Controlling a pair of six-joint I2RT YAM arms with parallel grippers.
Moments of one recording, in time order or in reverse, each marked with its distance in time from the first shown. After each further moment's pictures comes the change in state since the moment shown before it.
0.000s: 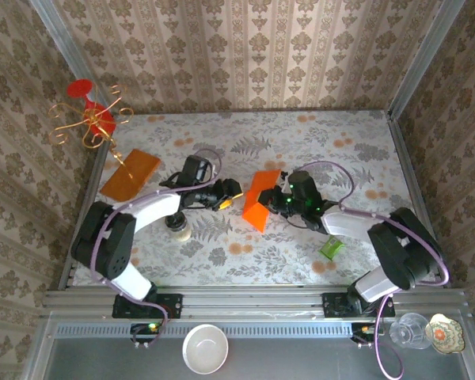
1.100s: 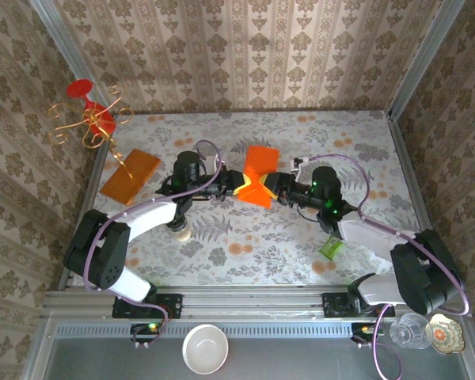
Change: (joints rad) left arm -0.008 -0.053 -0.082 0.488 0.265 -0.235; right arm -0.095 -0.189 -0.065 0.171 -0.173 0.107
